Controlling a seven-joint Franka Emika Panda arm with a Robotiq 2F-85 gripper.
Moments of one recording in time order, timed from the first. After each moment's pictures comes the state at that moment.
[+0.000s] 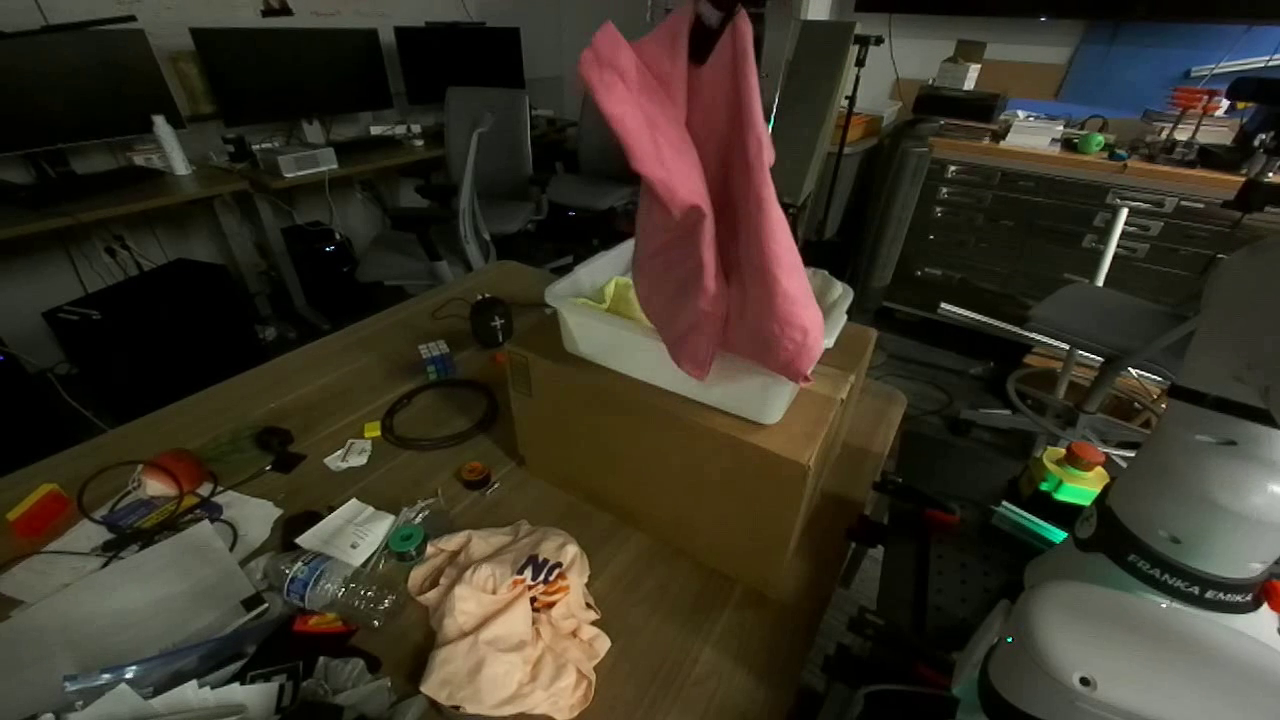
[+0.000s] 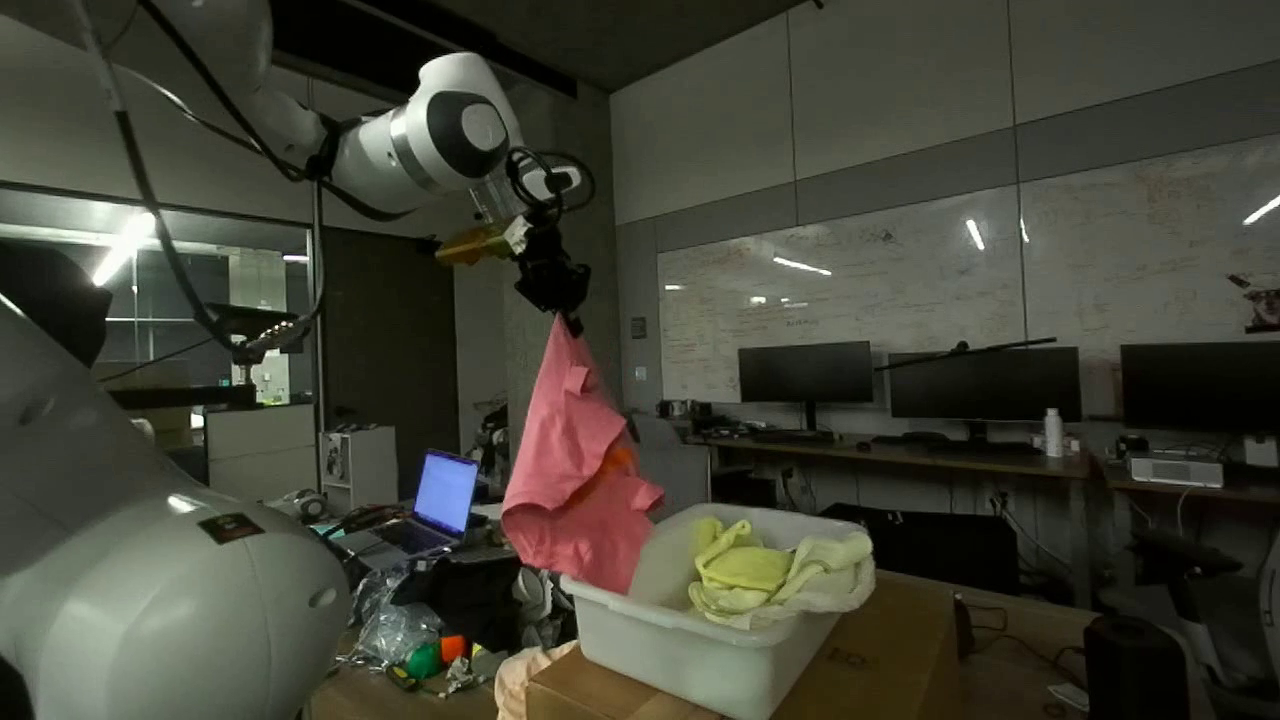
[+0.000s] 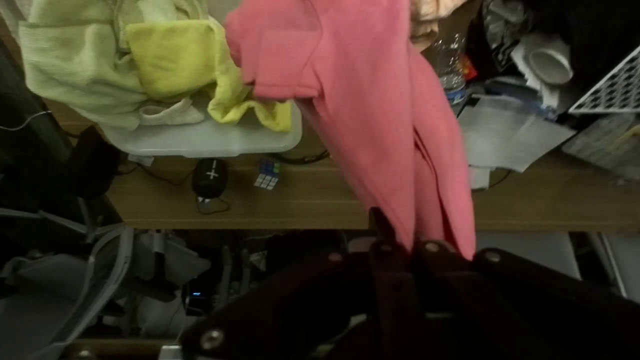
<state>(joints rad) 0.03 -0.66 0.20 -2.31 -0.05 2.20 0.29</state>
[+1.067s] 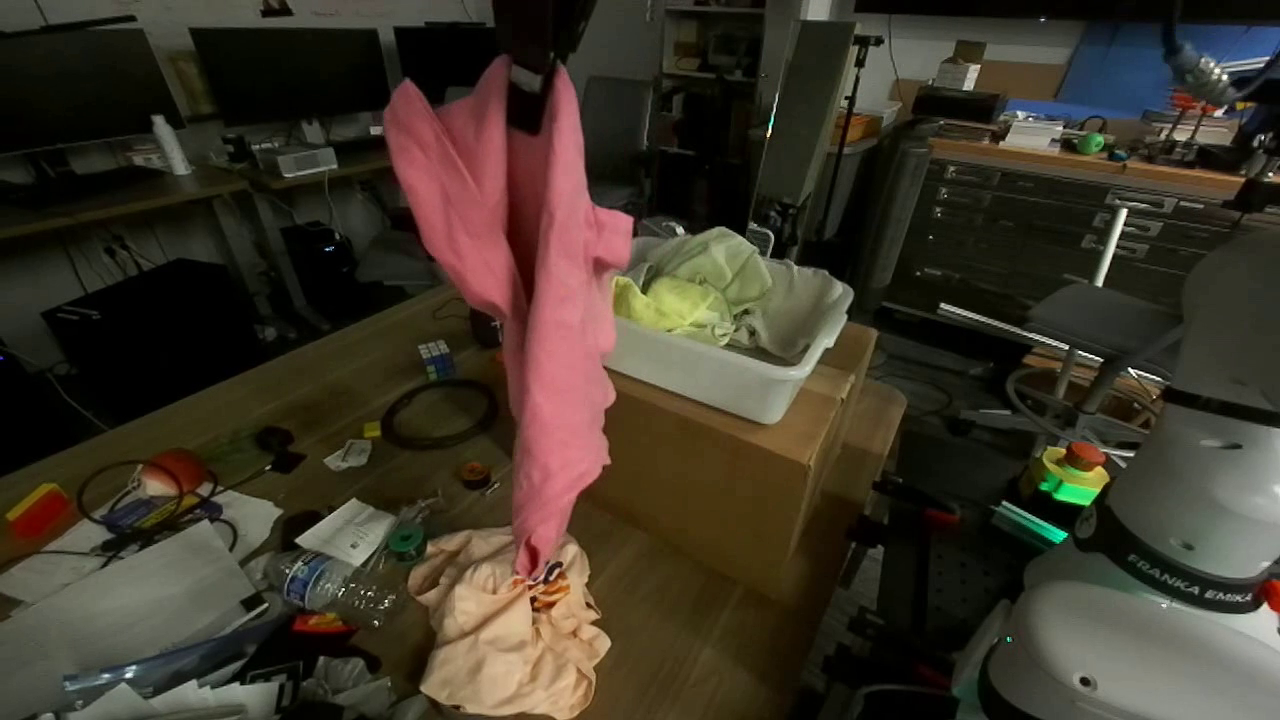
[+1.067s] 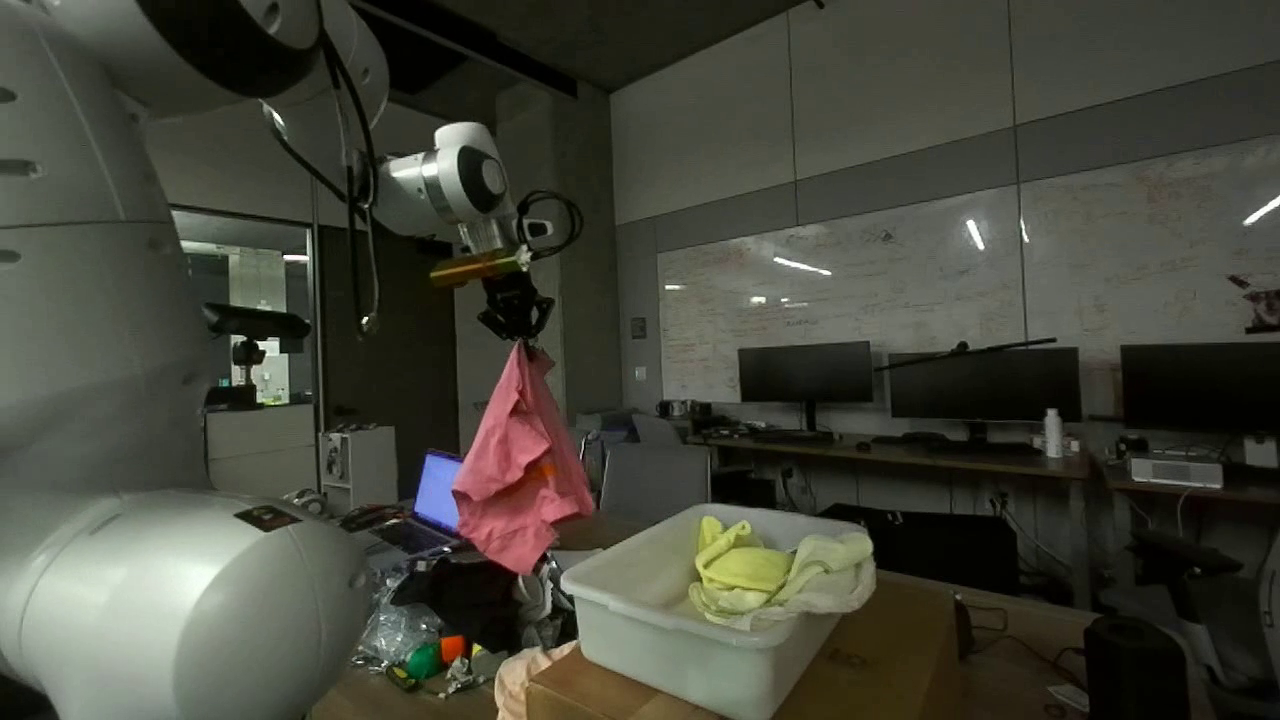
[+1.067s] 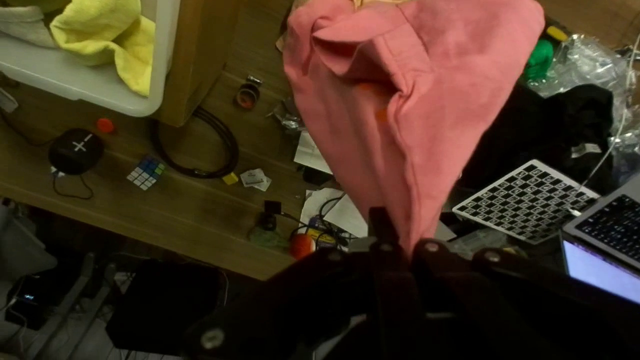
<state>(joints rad) 0.18 -0.26 0.27 -1.96 -0.11 2.08 0.15</state>
